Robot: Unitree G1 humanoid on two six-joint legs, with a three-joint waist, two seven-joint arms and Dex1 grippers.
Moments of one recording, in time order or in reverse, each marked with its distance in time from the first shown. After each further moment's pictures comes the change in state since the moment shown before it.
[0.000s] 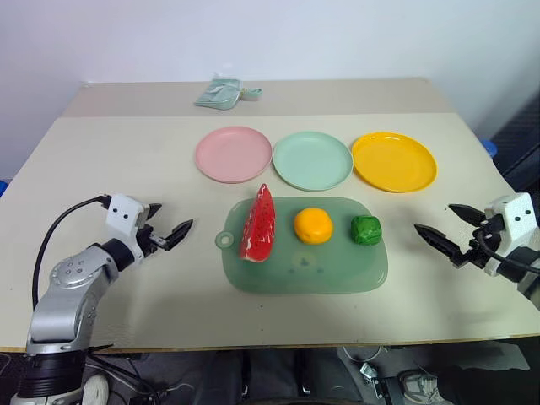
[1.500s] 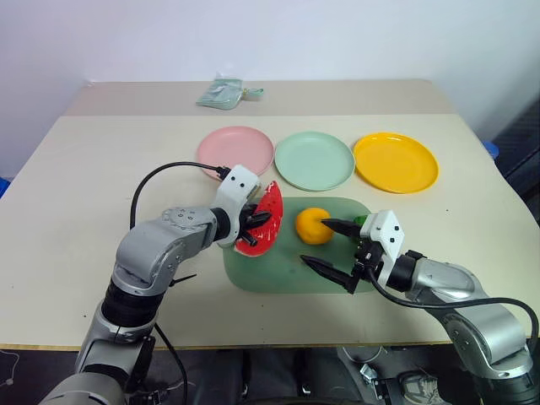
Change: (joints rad) left arm -0.525 -0.197 -0.403 -0.229 -0.077 0.847 0.269; right arm -0.106 0.175 0.511 -0.322 -0.013 -0.005 -0.055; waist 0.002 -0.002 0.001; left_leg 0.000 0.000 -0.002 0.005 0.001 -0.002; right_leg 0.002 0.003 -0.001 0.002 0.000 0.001
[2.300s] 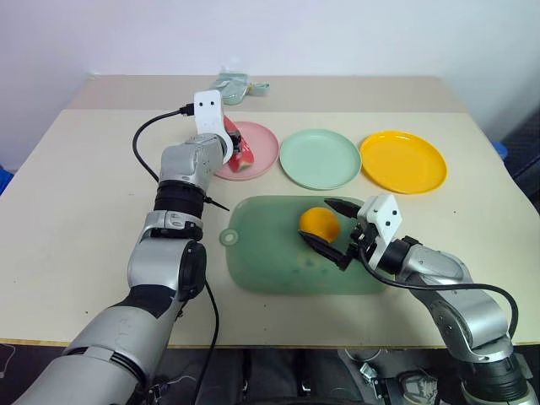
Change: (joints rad) left arm -0.618 -0.248 0.367 1.212 0.230 -0.629 0.383; right arm -0.058 0.070 -0.020 0.058 -0.060 -0.027 -0.109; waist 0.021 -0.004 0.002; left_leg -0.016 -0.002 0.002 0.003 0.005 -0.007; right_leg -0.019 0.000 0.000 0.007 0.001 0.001
